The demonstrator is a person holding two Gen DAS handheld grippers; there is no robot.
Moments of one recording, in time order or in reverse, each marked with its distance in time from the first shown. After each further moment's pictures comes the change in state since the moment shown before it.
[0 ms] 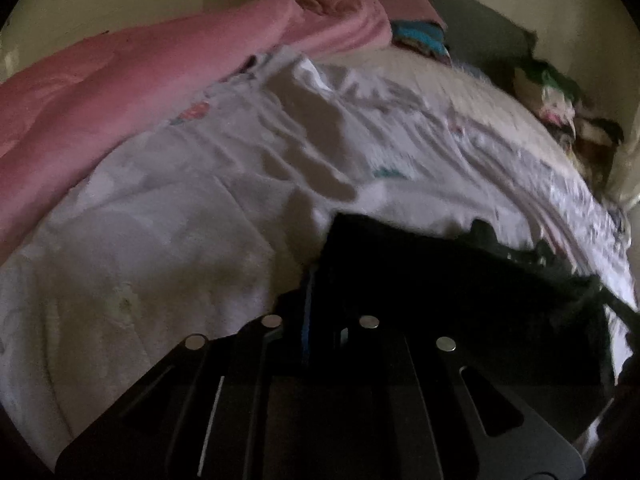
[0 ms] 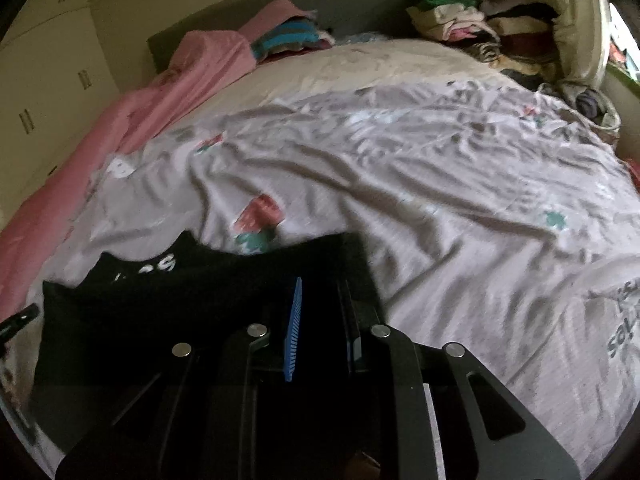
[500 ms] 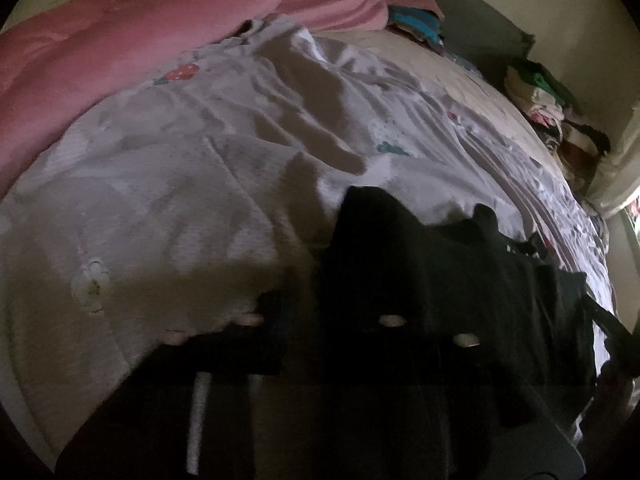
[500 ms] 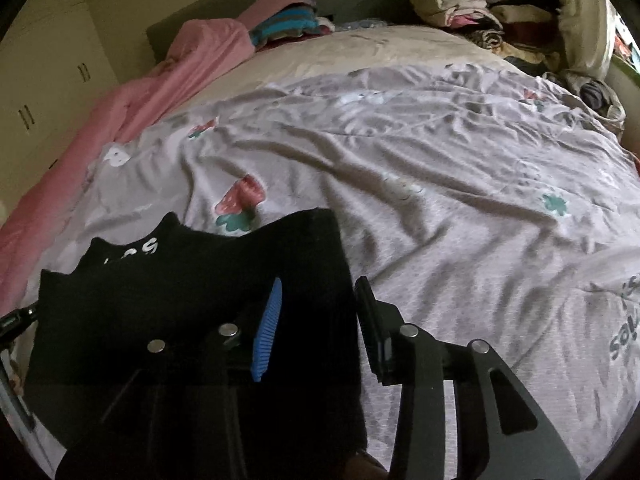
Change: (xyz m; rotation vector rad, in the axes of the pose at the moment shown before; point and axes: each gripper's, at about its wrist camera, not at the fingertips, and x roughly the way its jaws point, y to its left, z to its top) left arm 0.026 0.010 -0.009 -0.026 0.091 -0.112; right arm 0.009 -0.017 -0.009 -0.007 0.058 0.036
